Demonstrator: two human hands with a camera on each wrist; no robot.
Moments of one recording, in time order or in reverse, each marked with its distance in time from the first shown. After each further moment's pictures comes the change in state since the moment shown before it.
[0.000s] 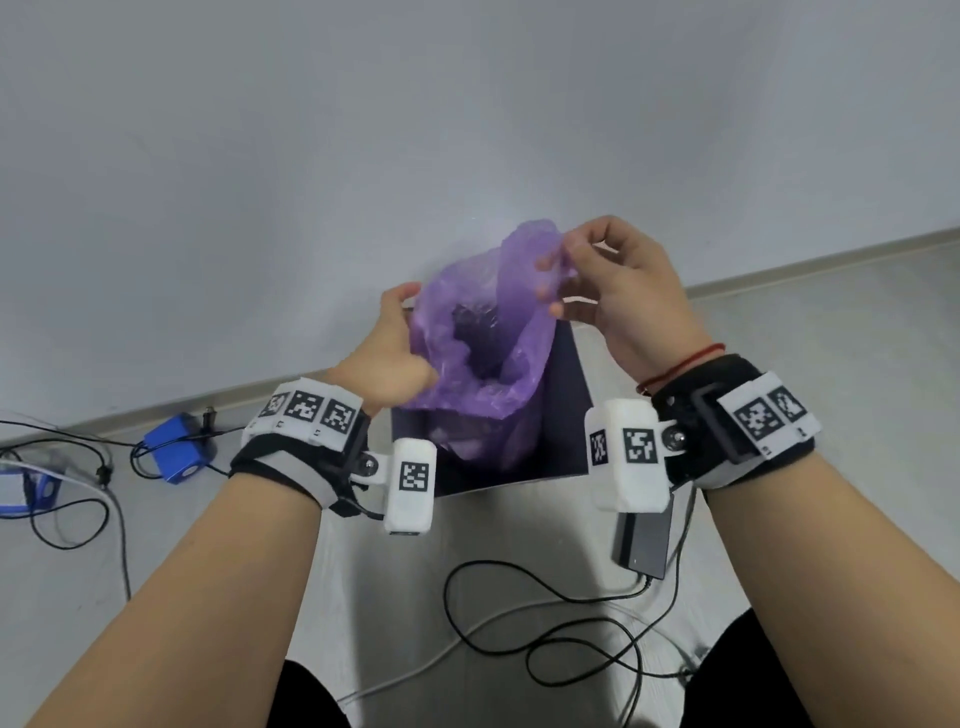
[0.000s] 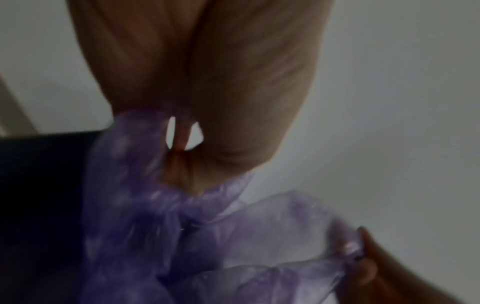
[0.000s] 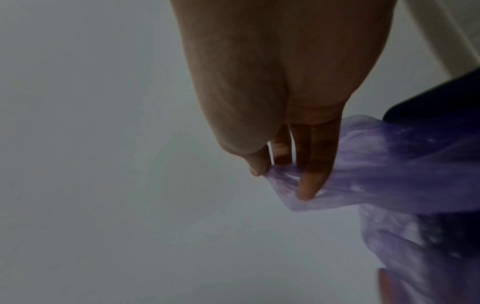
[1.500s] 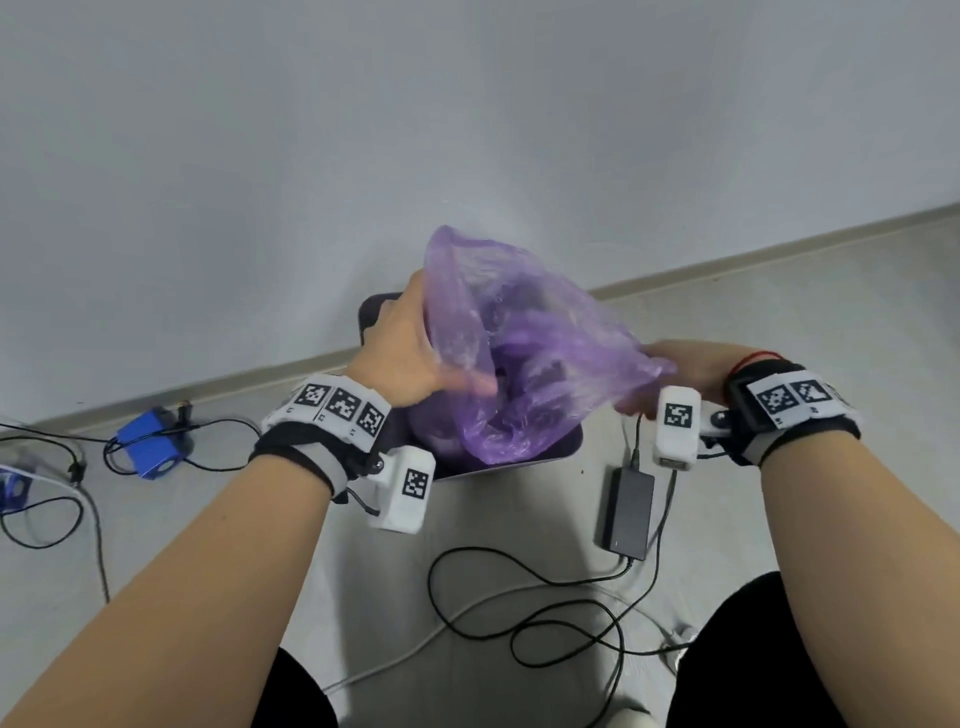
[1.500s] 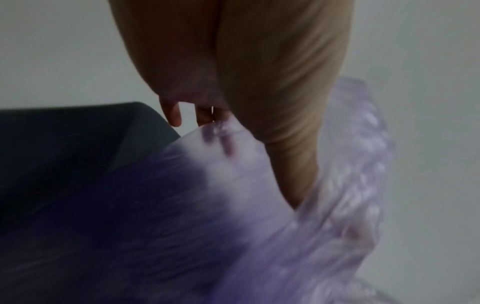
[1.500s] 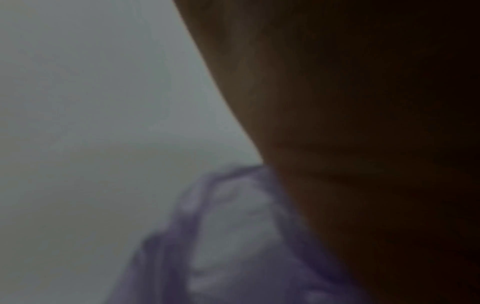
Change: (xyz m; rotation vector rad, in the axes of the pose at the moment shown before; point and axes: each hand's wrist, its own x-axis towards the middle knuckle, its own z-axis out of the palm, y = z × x) left_hand 0.019 -0.008 0.033 0.248 0.058 0.222; right_hand -0.011 0.044 -0.134 -1.109 -0.546 0.564
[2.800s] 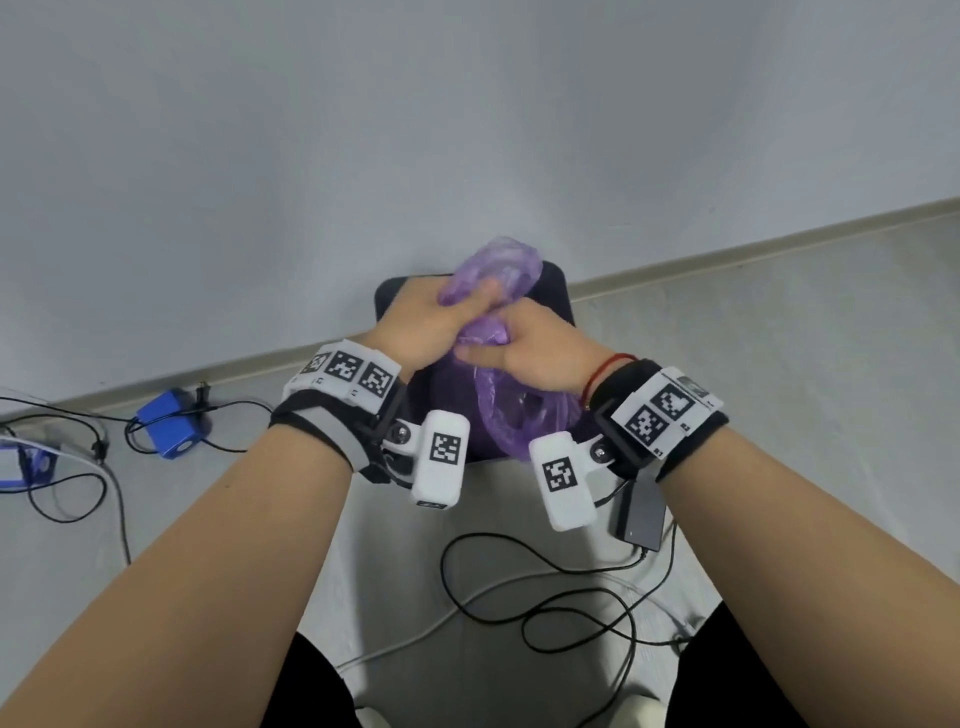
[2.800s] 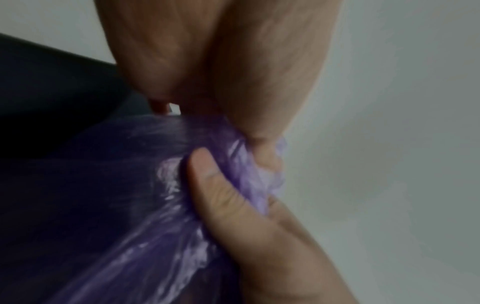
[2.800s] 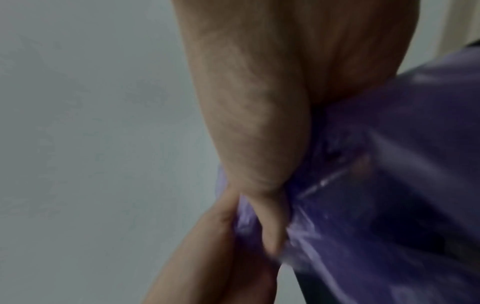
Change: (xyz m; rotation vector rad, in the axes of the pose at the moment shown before) left_hand 0.002 0.019 0.000 -0.406 0.011 -0.081; right_hand 0.034 -0.141 0.066 0.168 0.254 -0.468
